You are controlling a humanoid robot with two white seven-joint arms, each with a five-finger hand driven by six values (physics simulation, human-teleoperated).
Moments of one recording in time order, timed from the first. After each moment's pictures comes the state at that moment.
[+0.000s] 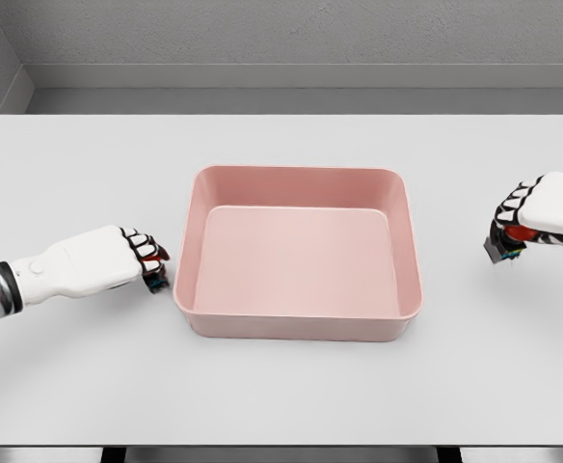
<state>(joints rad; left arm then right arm) -0.16 0.87 -0.33 -1.78 -0.84 -0.61 -0.29 -0.29 -1.15 0.22 -1.75 0.30 -0.61 0.61</state>
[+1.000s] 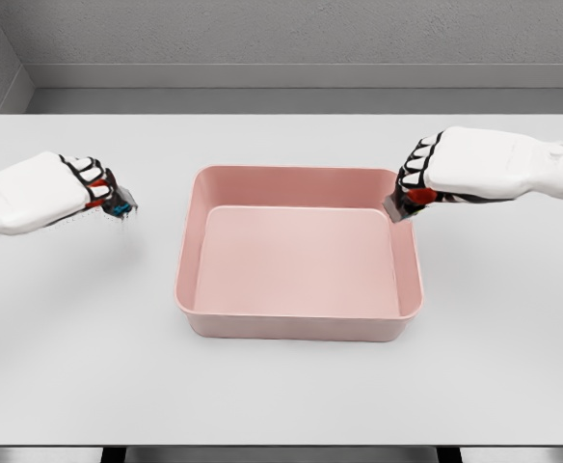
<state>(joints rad) -0.20 0.90 -0.14 -1.76 -0.71 -0.61 -0.28 -0.69 -0.94 0.56 -1.75 0.28 -0.61 0.61</state>
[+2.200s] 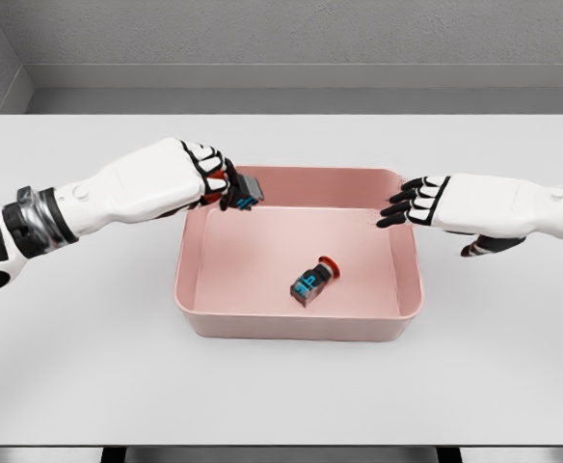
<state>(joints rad) -0.42 0.64 -0.39 -1.78 -0.65 -0.61 -0.28 -0.50 -1.01 0.49 -1.75 0.22 -0.61 0.61</state>
